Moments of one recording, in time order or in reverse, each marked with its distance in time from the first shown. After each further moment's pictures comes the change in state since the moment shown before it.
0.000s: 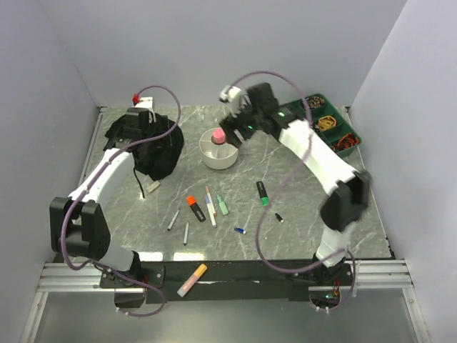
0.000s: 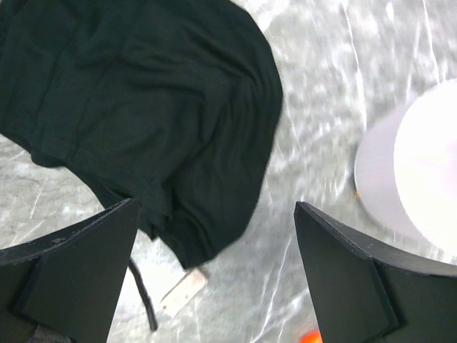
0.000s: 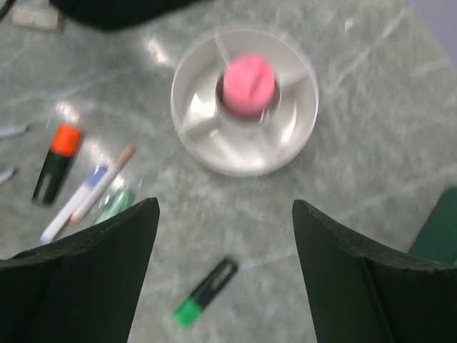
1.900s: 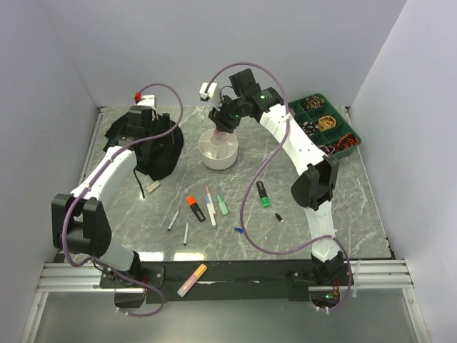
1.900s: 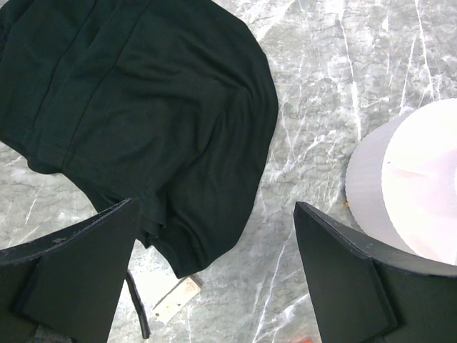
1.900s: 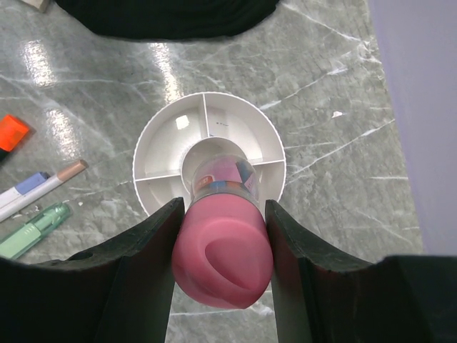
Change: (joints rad) left arm -0.019 0.017 0.020 0.002 -0.022 -0.011; right arm 0.008 0.330 0.492 -0.221 -0.121 -0.330
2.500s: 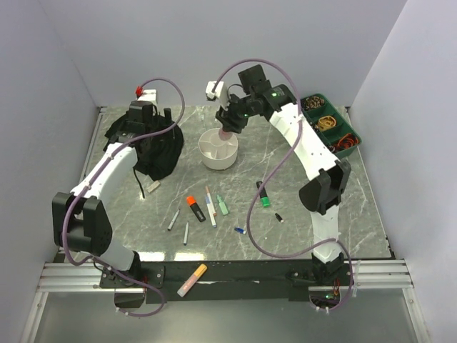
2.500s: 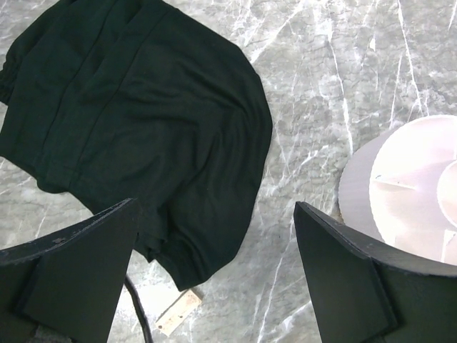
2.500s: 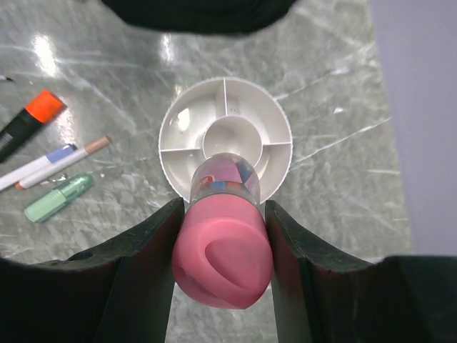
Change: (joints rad) left arm -0.012 0.023 0.060 -0.002 -0.009 0.026; right arm -0.015 -0.120 -0.032 -0.091 -0.054 -0.063
